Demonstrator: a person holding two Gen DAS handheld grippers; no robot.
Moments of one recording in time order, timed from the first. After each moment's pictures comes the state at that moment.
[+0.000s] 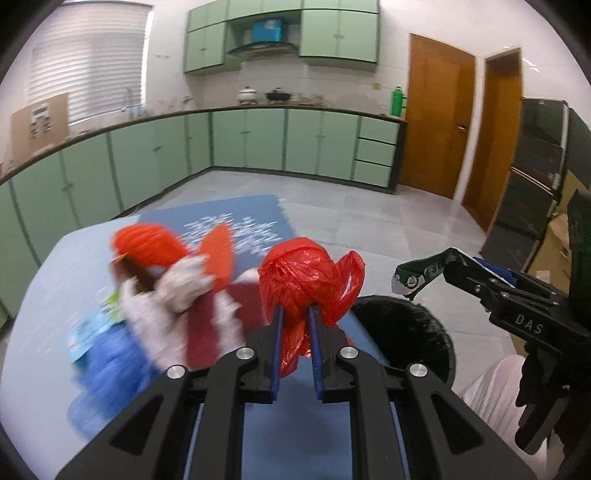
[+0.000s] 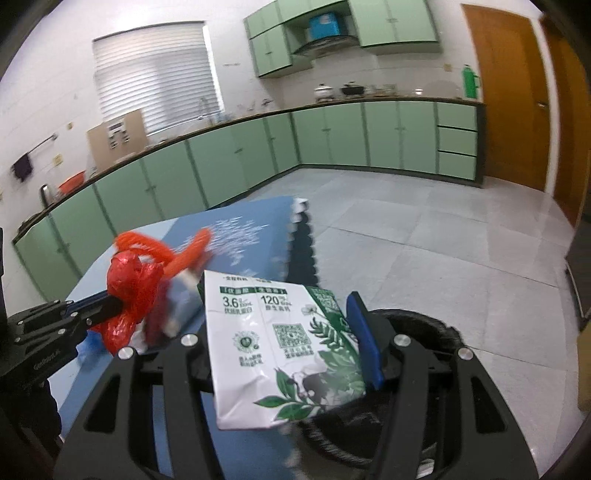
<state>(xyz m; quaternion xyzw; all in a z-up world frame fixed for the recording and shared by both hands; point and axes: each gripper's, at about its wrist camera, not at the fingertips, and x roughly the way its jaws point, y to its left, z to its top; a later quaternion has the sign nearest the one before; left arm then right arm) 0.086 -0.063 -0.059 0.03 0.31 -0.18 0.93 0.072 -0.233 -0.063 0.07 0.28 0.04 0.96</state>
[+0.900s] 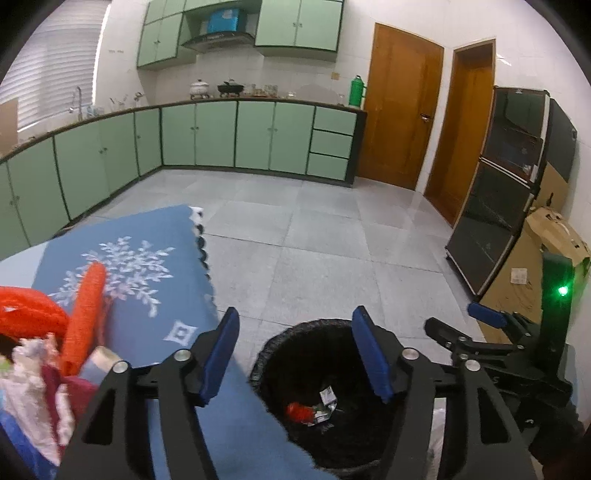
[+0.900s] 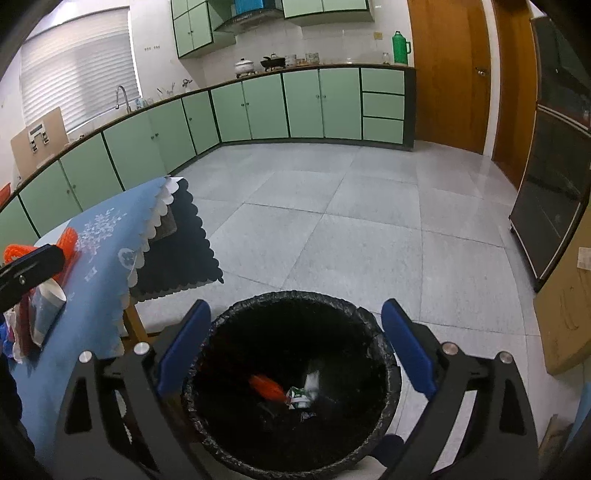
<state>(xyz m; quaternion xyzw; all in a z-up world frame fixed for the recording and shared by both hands) 0.159 -0.169 -0.075 0.03 0.31 -0.25 0.91 0.121 -0.339 -0.134 0.08 0.34 -0.09 0.93</state>
